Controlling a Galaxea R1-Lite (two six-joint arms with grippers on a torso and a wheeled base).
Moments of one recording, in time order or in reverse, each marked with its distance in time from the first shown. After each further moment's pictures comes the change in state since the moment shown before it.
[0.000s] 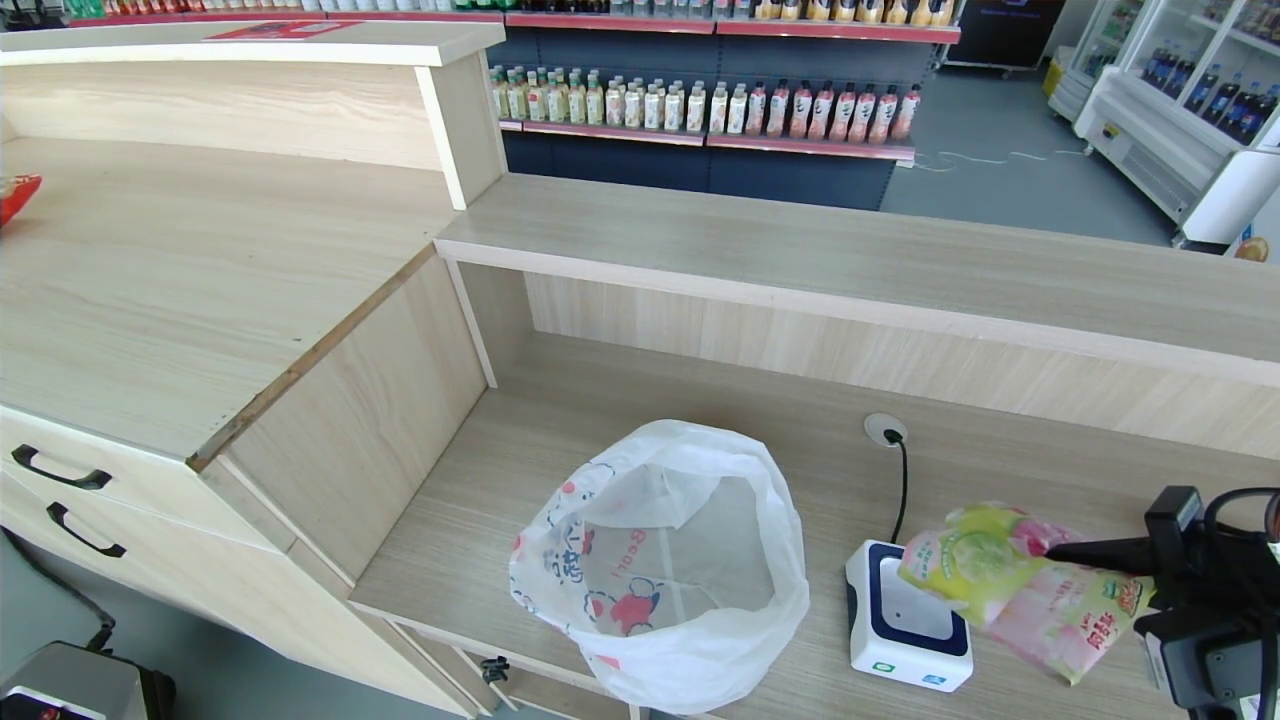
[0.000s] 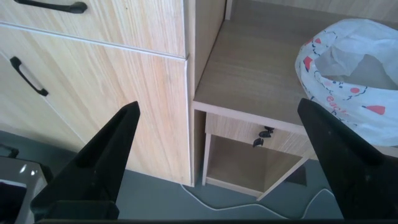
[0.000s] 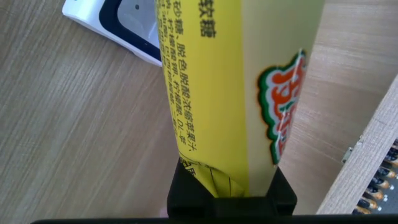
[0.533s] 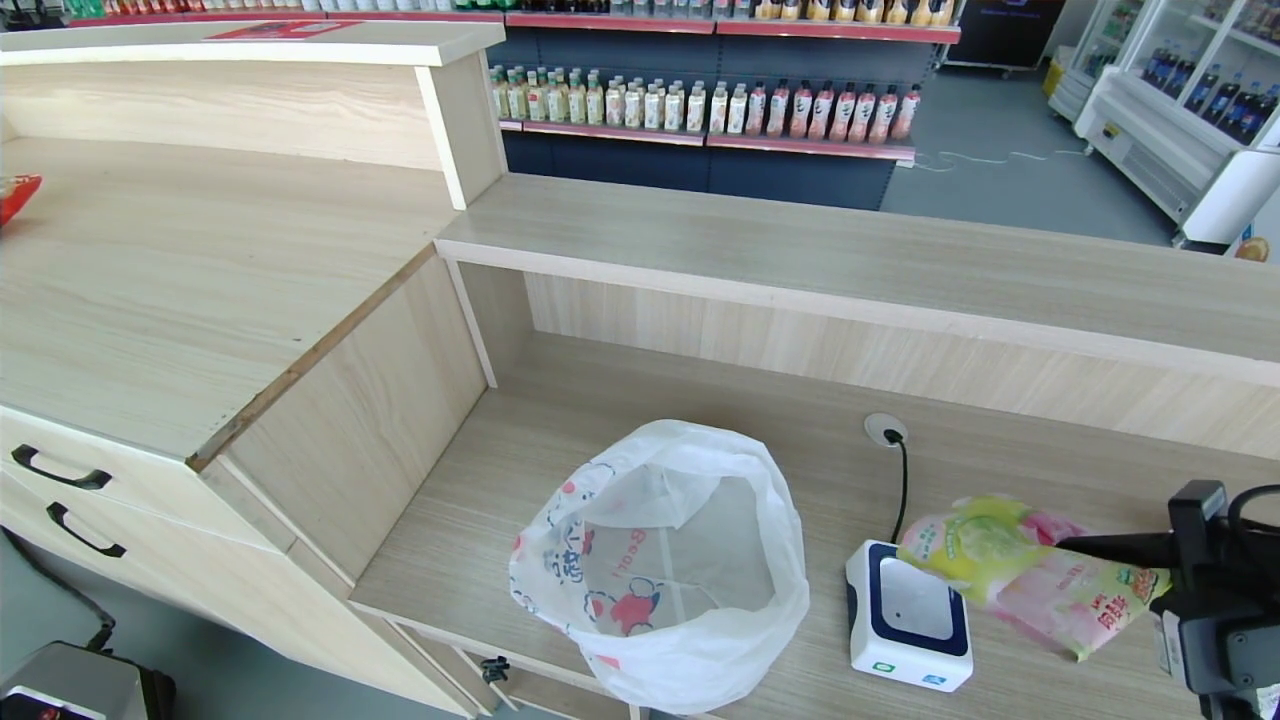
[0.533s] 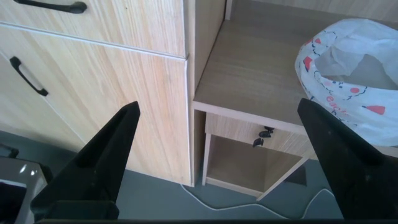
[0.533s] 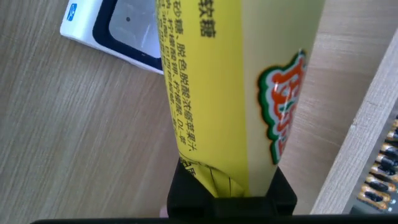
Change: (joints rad) left arm 0.000 0.000 0.000 0.000 0.000 0.000; right arm 0.018 -0.074 -0.001 0.014 0.007 0.178
